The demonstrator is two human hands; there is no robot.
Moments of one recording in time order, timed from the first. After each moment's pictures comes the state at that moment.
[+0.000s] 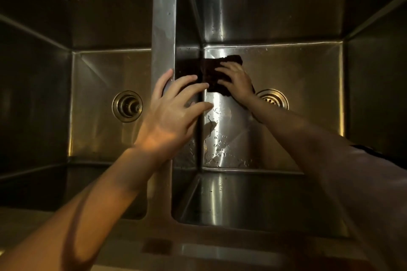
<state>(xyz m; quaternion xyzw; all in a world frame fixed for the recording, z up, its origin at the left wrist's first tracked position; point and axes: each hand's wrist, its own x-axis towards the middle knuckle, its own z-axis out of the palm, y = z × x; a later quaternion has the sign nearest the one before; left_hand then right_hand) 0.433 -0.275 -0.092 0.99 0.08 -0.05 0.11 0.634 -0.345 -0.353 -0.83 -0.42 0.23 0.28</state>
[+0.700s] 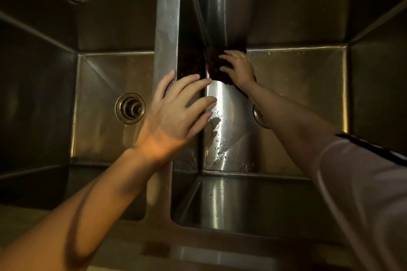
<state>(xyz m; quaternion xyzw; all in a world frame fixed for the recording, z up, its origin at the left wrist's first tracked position) 0.434 -0.276 -0.096 0.99 0.09 -0.03 0.08 0.667 -0.314 -0.346 -0.85 -0.41 0.23 0.23</state>
